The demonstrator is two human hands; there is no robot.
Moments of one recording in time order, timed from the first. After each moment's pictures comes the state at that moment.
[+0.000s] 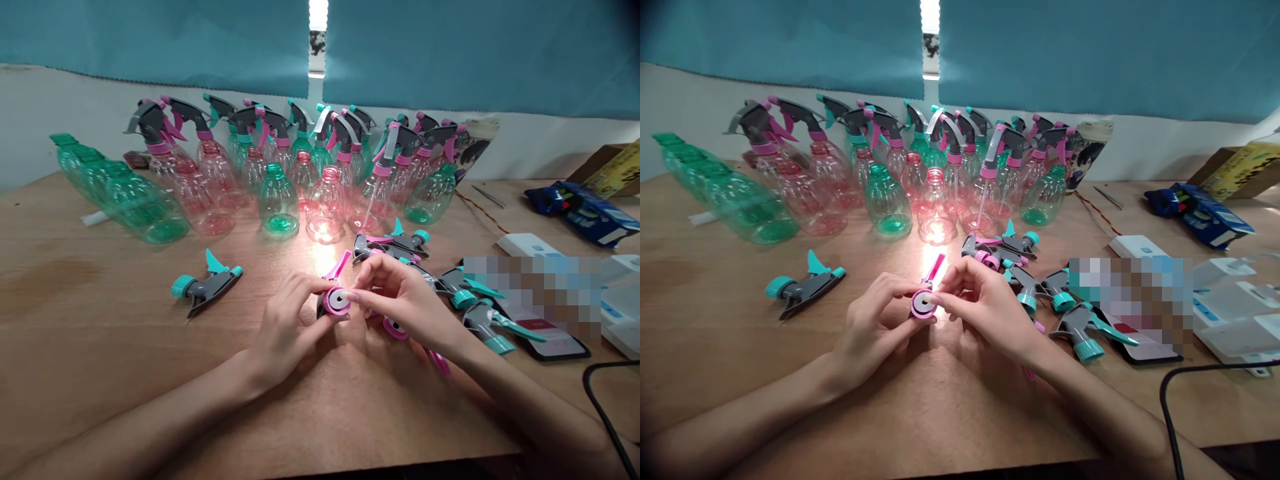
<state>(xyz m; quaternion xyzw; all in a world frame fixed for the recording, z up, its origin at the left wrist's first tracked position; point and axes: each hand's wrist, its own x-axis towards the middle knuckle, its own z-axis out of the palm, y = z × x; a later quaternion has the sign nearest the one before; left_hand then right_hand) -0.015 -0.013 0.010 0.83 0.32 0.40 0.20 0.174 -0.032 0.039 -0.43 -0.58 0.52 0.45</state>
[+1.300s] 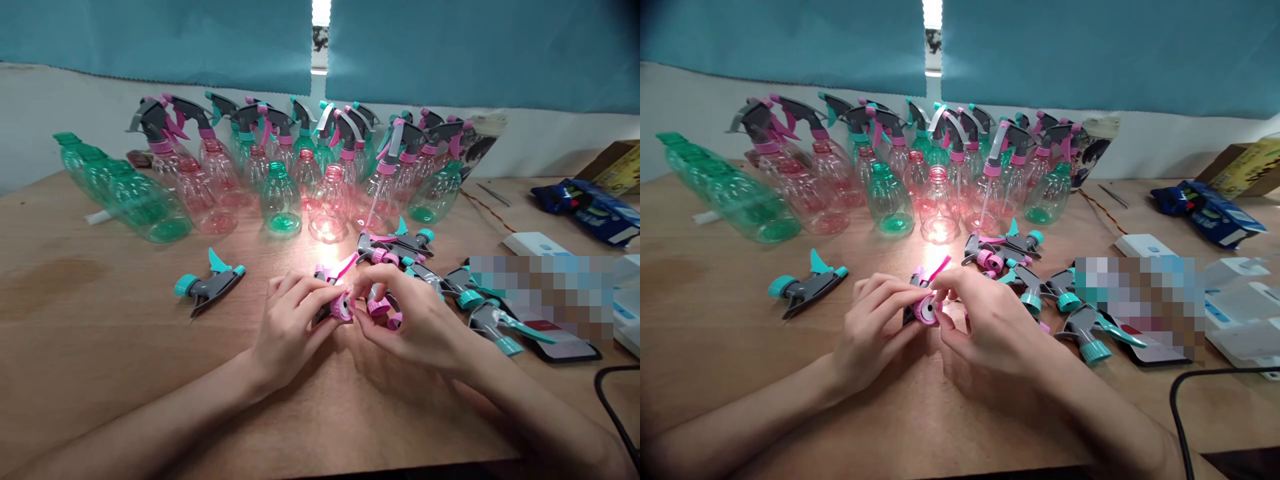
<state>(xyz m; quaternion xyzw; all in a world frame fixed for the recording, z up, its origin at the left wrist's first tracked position) -0.018 -0.016 0.014 0.86 0.30 0.40 0.06 0.176 -0.038 0.035 -0.39 -0.83 0.10 0.38</state>
